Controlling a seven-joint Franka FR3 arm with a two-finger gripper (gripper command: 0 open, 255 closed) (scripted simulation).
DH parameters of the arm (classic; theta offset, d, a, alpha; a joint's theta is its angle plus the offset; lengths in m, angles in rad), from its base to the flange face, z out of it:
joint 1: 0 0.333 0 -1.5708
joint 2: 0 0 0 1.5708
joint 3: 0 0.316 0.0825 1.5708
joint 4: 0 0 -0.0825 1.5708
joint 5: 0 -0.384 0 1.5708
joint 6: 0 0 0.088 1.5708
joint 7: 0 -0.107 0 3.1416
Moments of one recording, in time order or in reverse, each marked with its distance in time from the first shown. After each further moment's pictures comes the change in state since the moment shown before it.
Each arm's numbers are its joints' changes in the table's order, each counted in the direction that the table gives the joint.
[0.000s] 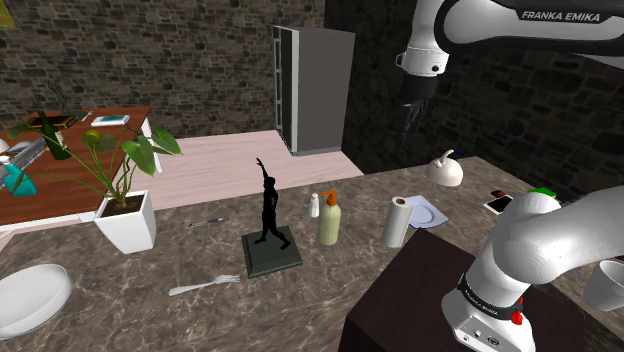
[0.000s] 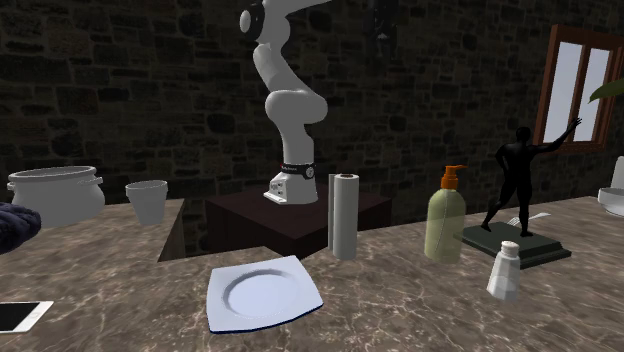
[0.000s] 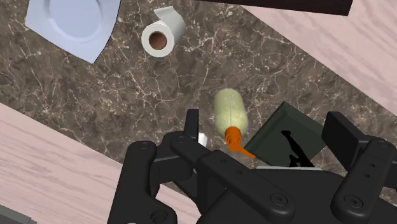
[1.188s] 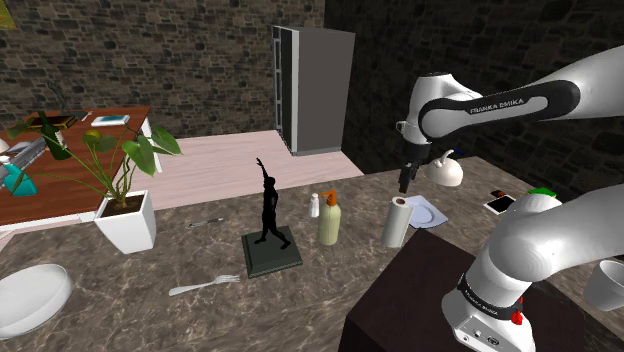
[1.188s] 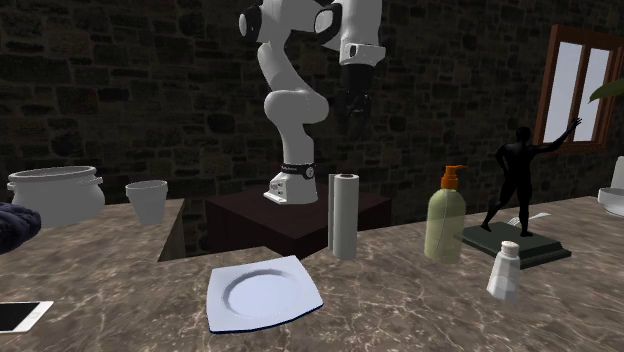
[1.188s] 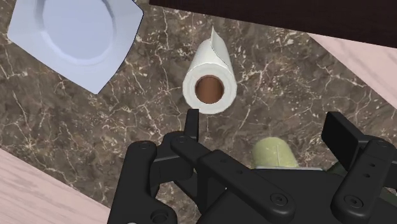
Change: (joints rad) arm -0.085 0.042 -0.198 -0.446 0.173 -0.472 0.210
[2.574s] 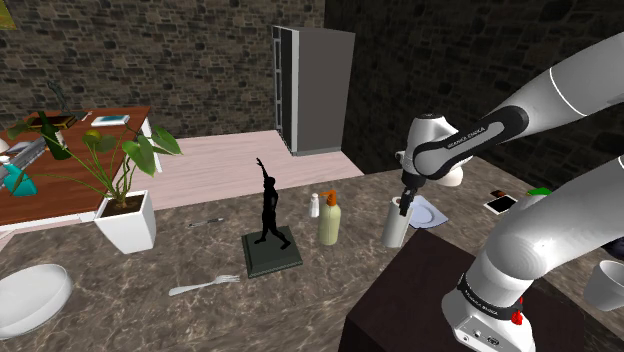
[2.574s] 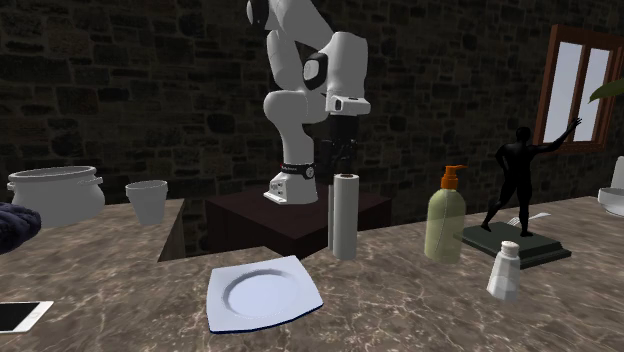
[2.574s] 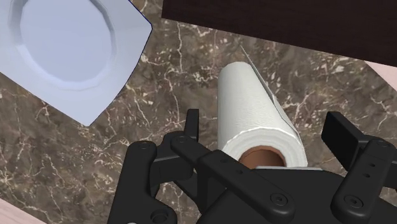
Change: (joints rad) arm -0.058 0.255 -0.126 -0.141 0.110 -0.397 0.083
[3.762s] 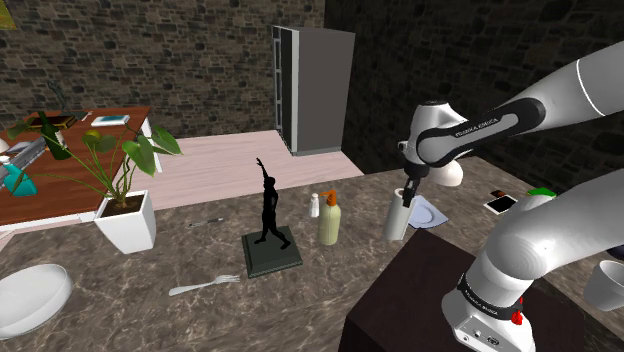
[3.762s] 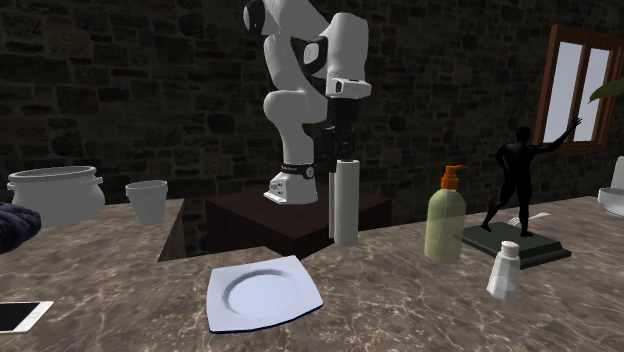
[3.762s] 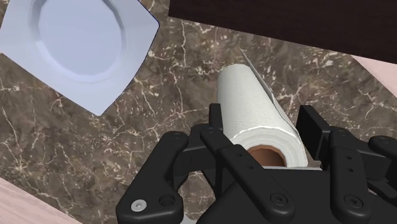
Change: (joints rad) arm 0.000 -0.101 0.019 0.041 -0.015 0.139 0.009
